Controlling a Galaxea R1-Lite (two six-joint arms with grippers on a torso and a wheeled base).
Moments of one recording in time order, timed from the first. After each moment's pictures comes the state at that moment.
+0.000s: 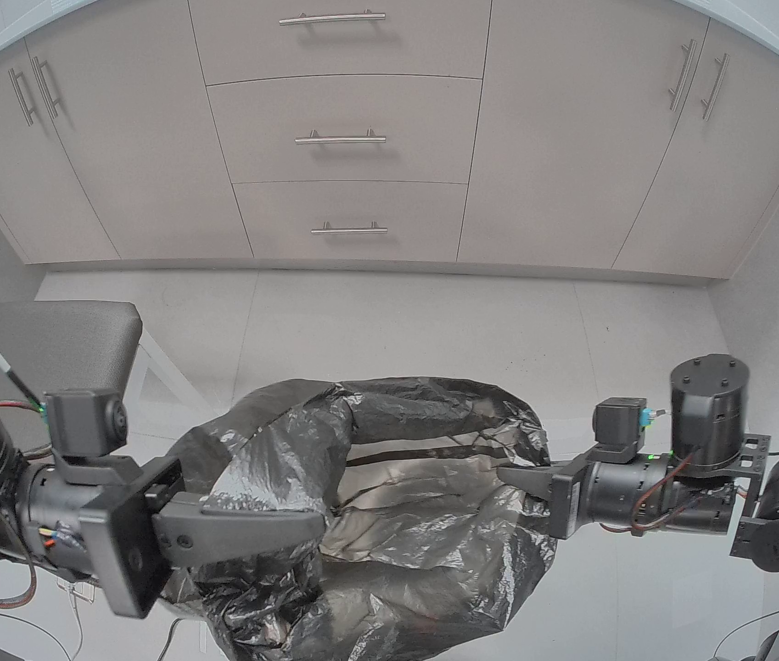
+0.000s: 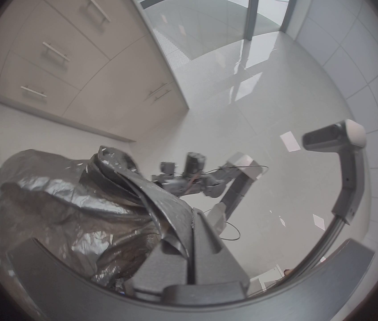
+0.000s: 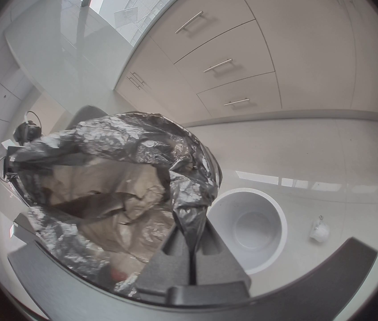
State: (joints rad) left arm -0.61 1.28 -0.36 -0.91 -0.81 -0.60; right arm 0.67 1.69 -0.49 -0.82 0.15 0.31
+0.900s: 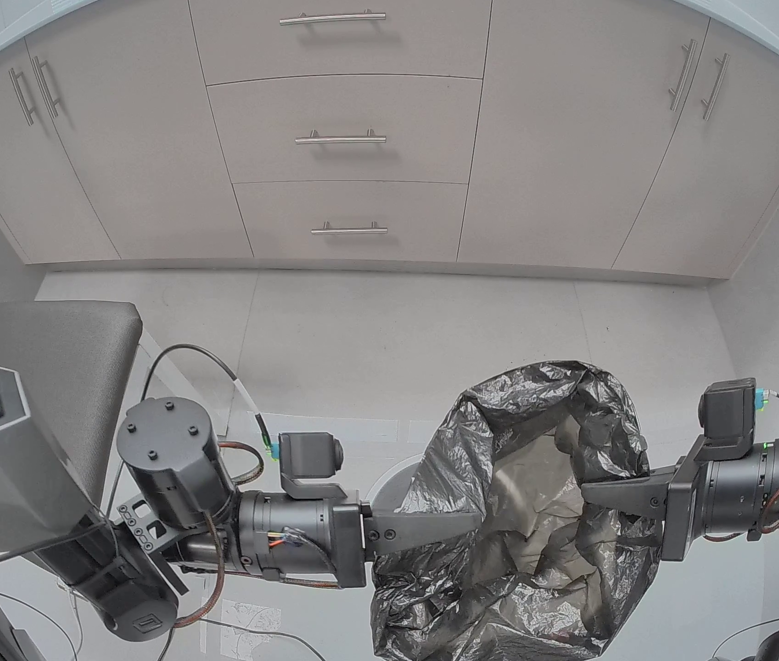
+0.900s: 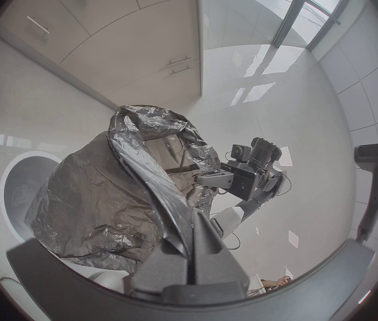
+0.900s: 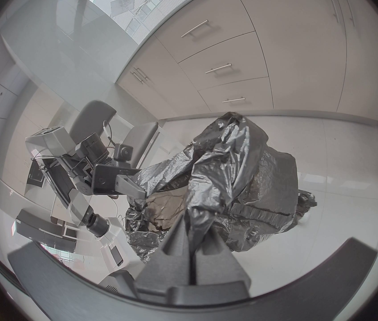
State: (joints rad) left arm -0.73 1.94 -0.41 -1.53 -0.79 -0.83; right arm 0.74 1.29 -0.63 -0.17 0.09 0.32
